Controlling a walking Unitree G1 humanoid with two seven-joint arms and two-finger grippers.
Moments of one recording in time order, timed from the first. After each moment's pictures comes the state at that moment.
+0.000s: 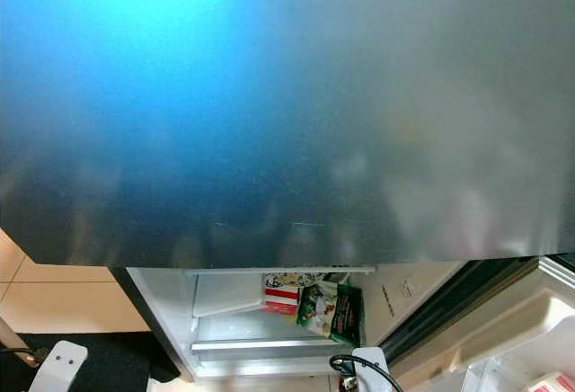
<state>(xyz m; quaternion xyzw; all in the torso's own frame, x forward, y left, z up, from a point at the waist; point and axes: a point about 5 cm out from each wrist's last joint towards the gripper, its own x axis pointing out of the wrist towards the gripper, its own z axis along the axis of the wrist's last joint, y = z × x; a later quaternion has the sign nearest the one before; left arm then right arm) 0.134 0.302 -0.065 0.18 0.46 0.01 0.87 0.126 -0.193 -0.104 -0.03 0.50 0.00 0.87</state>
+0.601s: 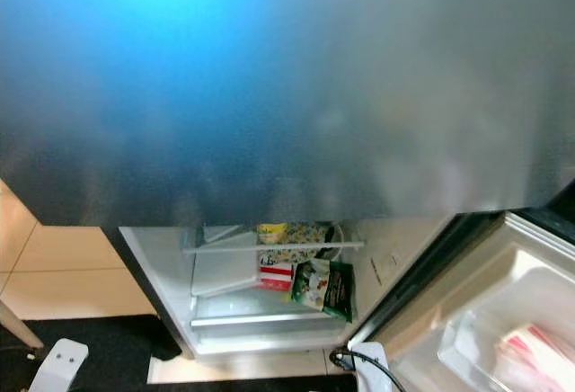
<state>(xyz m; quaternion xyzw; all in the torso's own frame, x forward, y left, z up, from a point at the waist) 0.137 0.302 -0.064 0.18 0.45 0.00 0.87 0.132 -0.190 -0.101 -0.03 0.49 0.00 0.87</state>
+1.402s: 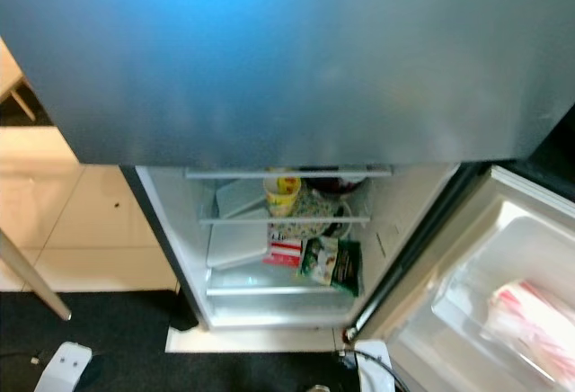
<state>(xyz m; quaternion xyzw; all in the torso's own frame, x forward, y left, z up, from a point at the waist) 0.134 0.302 -0.066 0.18 0.46 0.01 0.87 0.134 -0.189 -0.101 -0.02 0.49 0.01 0.87</state>
